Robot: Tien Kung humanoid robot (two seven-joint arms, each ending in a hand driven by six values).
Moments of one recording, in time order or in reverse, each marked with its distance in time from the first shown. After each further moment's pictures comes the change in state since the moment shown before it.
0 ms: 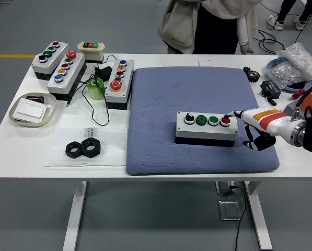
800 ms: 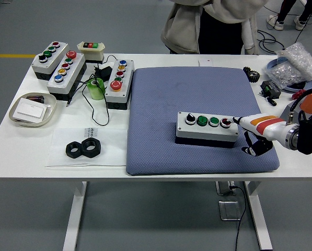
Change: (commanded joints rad) left arm -0.001 -0.001 -0.007 -0.001 0.014 -0.002 0.006; right arm 0.013 0.027 -0.047 -0.060 0.009 0.034 -0.014
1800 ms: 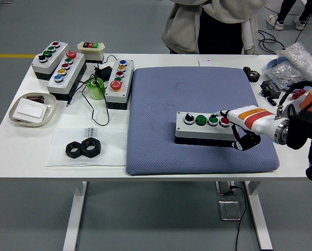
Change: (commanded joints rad) left arm 0.005 0.000 -0.017 -0.002 0.035 0.000 0.010; right arm 0.036 0.054 0.007 0.028 -0.025 -0.021 -0.014
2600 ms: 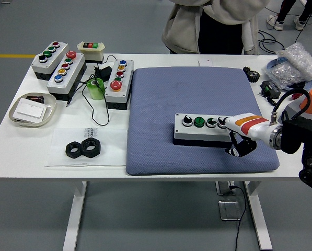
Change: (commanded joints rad) left arm -0.004 -0.001 0.007 -0.001 -0.009 -0.001 -0.002; right arm -0.003 0.021 -0.029 -0.039 0.011 0.006 -0.001
